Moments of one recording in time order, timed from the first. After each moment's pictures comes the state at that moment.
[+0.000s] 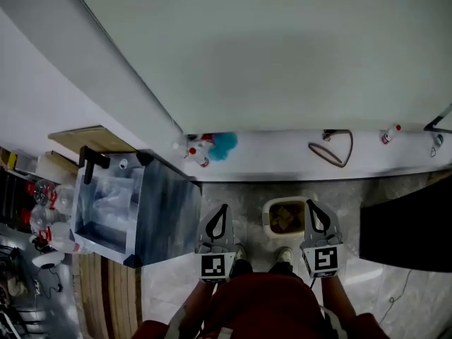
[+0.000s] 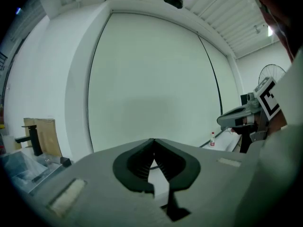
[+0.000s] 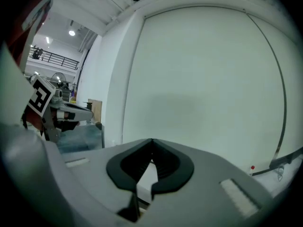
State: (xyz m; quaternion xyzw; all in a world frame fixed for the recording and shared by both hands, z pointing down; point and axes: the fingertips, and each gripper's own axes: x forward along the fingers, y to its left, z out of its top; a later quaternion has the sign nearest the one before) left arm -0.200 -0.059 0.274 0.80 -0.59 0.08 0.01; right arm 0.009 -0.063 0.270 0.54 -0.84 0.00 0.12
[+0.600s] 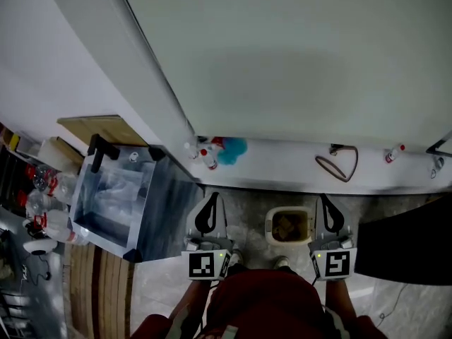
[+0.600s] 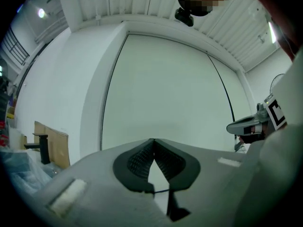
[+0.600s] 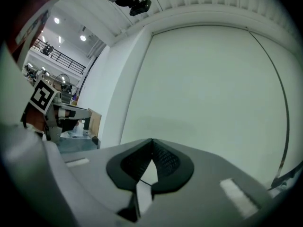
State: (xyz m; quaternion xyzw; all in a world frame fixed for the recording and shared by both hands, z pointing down) left arm -0.259 -0.064 0.187 0.77 -0.64 -0.02 -0.02; right arm -0.018 -0.074 0.187 0.53 -0.84 -0.09 0.07
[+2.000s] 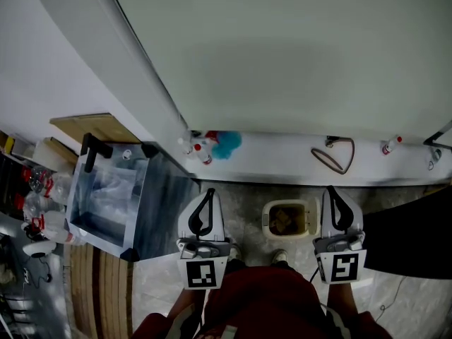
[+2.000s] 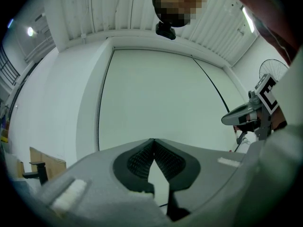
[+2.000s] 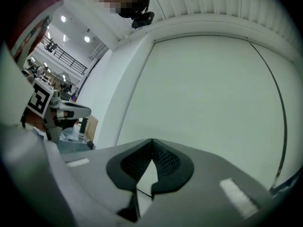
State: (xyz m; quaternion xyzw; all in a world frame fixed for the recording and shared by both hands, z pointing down) left arm -0.238 -0.056 0.141 0.77 -0.63 -0.01 -0.12; right arm -0.007 -0.069 0.139 0.55 -0.83 -0.11 0.05
